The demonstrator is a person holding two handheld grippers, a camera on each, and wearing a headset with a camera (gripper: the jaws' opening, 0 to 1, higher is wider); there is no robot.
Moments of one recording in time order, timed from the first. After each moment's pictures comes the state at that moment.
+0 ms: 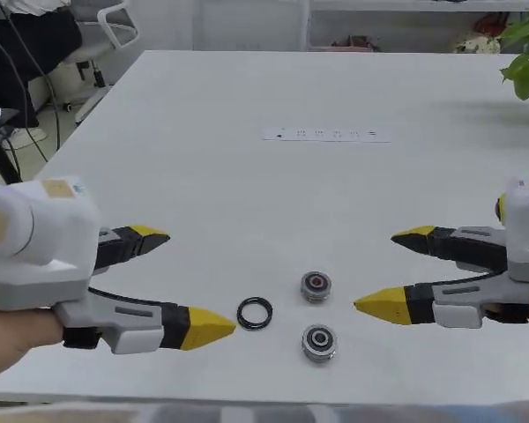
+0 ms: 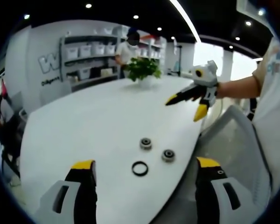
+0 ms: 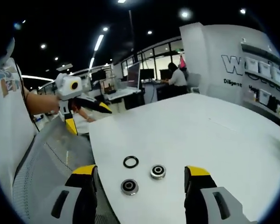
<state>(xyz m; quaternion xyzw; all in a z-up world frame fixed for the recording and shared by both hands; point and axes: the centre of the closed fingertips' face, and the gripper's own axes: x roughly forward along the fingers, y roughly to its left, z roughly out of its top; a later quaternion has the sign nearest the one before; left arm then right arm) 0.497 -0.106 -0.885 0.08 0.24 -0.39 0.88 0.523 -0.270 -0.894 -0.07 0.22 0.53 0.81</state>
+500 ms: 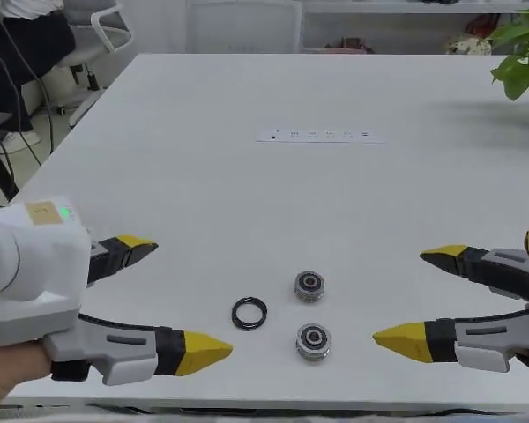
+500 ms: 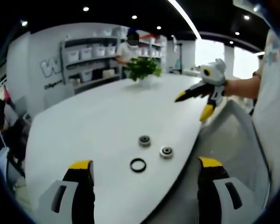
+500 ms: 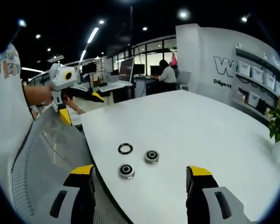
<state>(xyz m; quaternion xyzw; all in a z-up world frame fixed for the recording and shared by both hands) 0.477 -0.110 -0.886 0.11 0.24 -0.37 0.89 0.501 -0.300 -0.904 -0.11 0.23 0.48 0.84</state>
